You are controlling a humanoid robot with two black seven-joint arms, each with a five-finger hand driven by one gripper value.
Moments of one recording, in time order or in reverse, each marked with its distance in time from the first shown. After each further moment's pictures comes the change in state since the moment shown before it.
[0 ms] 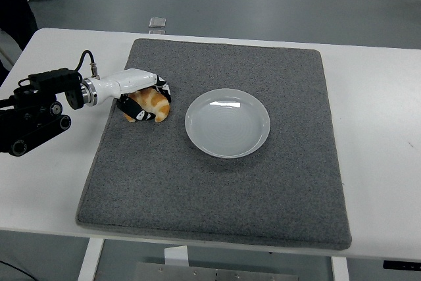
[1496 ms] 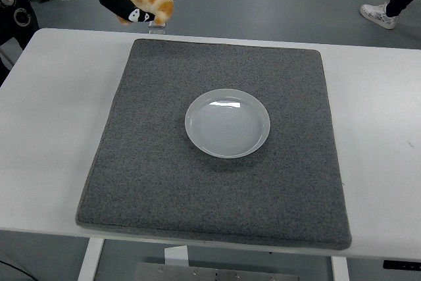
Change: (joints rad) left arm -0.388 0.143 -0.033 -0.111 -0.137 -0.148 -0.077; right arm 0.000 0.000 0.000 0.000 0.000 0.000 0.000
